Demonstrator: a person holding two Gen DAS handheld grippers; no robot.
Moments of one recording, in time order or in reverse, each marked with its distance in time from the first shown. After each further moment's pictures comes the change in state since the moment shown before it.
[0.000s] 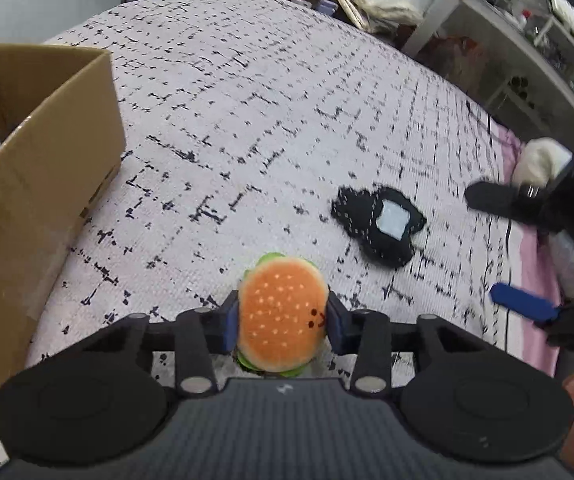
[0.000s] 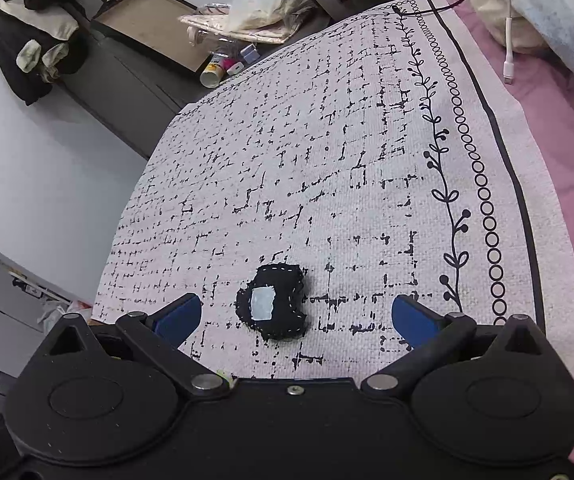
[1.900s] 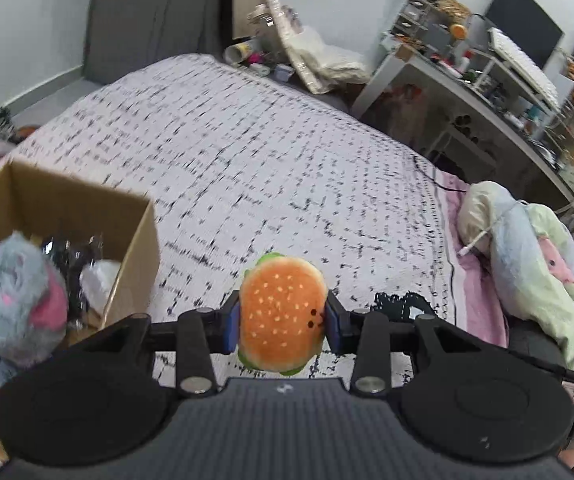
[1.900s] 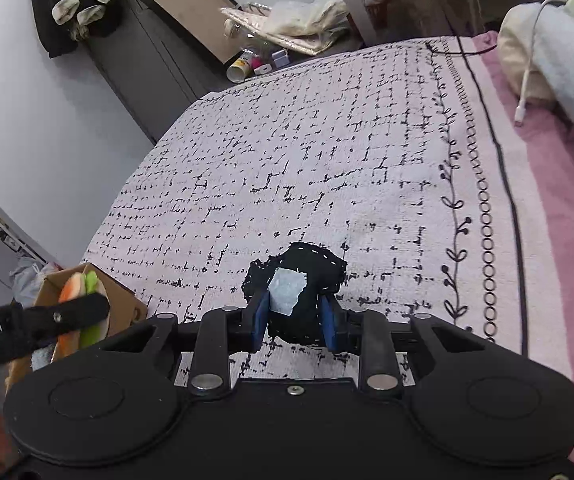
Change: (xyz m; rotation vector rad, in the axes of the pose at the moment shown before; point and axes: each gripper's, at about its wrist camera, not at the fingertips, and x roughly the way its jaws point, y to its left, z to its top) left arm -0.081 0.029 0.047 0.116 -0.126 -0.146; right arm -0.025 0.033 -0.034 -0.196 -0.062 -0.073
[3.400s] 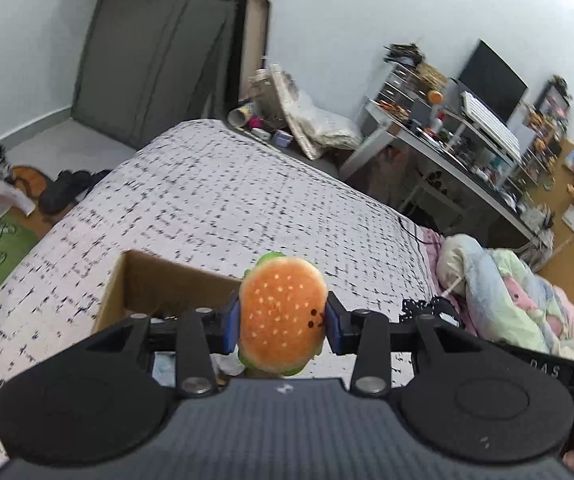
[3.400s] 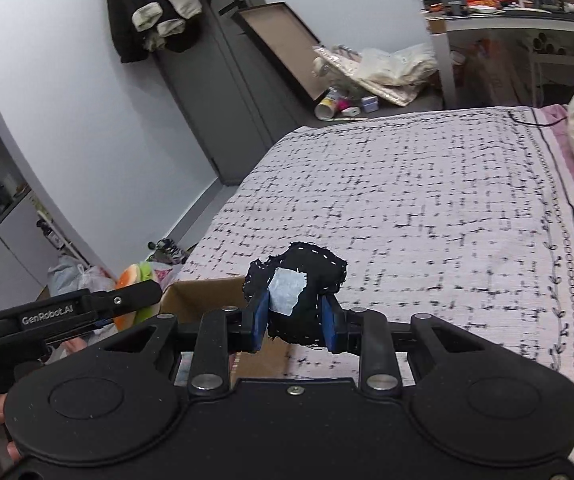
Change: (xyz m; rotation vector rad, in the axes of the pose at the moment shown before) left arm -0.093 0.128 0.036 -0.020 -0.128 -0.120; right arm -0.055 0.153 -0.014 -0.109 -0.107 0.091
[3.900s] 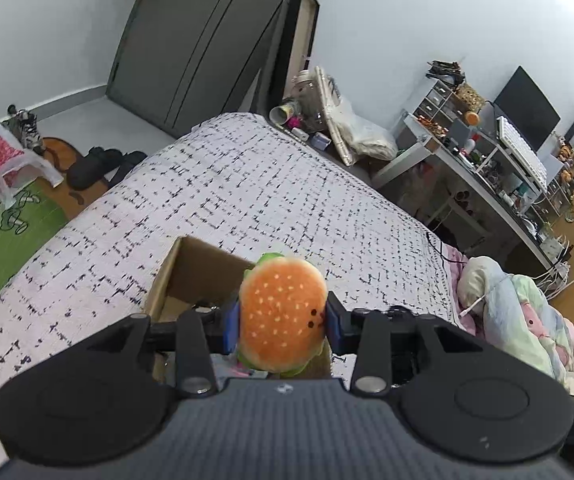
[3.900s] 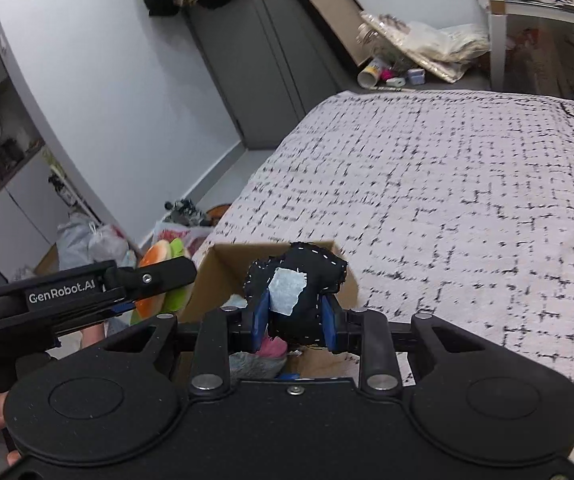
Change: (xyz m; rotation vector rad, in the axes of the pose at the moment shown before) left arm -0.005 0.040 -0.002 -0.102 0.005 0.046; right arm 0.047 0.067 -0.016 -0.081 0.099 0.024
